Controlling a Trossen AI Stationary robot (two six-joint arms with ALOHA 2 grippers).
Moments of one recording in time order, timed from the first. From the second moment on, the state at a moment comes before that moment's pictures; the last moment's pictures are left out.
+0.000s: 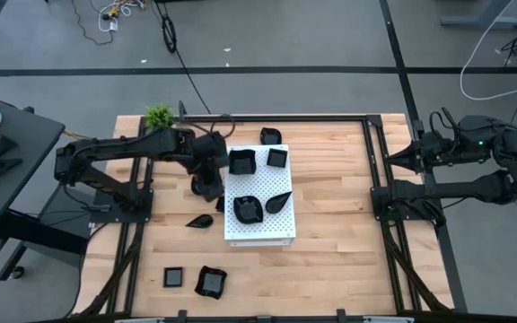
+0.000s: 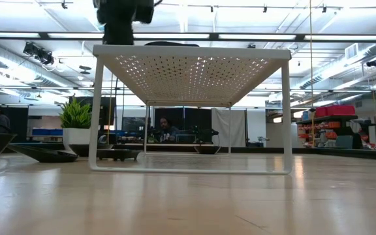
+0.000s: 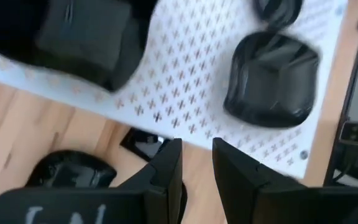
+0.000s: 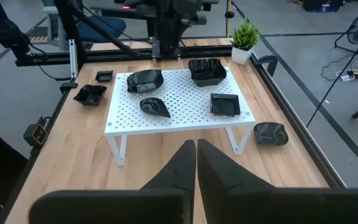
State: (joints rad) left arm 0.14 1.41 1.32 -0.99 0.18 -0.30; right arm -0.14 0.50 1.28 -1.20 -0.09 -0.03
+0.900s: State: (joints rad) left arm 0.15 1.19 0.90 -1.00 0.06 -0.90; right arm -0.14 0.50 1.28 -1.20 -0.09 -0.03
